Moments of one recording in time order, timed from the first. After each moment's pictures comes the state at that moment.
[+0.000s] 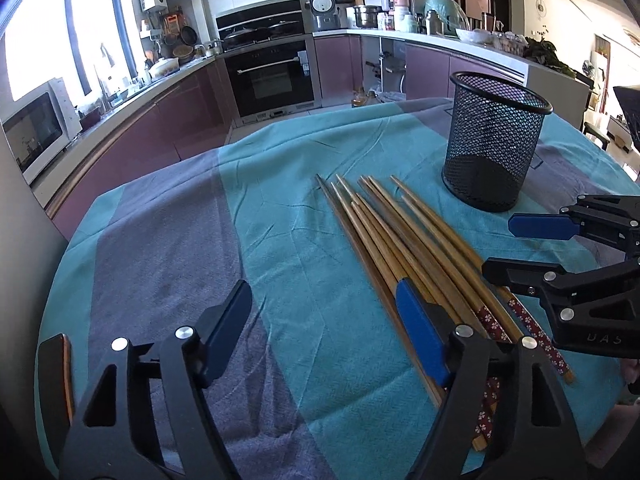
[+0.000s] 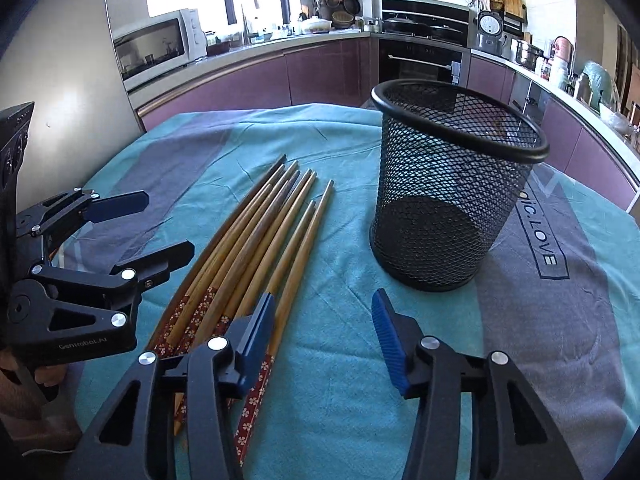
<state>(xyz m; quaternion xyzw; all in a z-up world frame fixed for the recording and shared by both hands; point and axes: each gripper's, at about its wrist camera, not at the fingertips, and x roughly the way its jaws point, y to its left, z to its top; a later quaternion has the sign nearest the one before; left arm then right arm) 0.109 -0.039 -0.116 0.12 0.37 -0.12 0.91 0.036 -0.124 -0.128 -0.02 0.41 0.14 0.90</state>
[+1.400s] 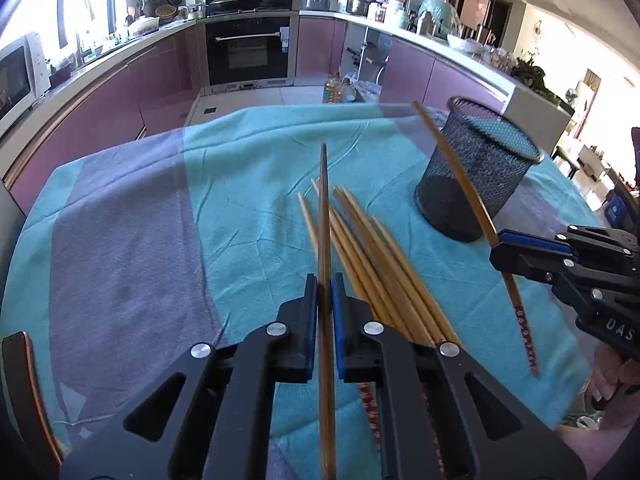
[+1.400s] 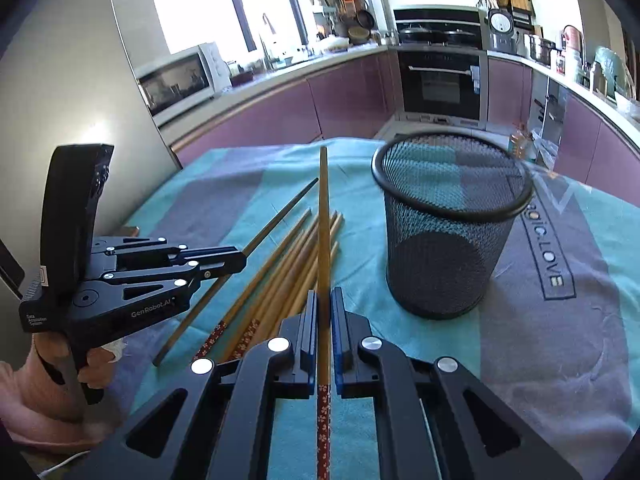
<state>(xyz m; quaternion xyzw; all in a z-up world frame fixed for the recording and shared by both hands) 0.139 -0.035 -0.100 0.02 0.42 -0.18 0.89 0.030 -0.150 -0.090 0.04 0.37 0.21 0.91</state>
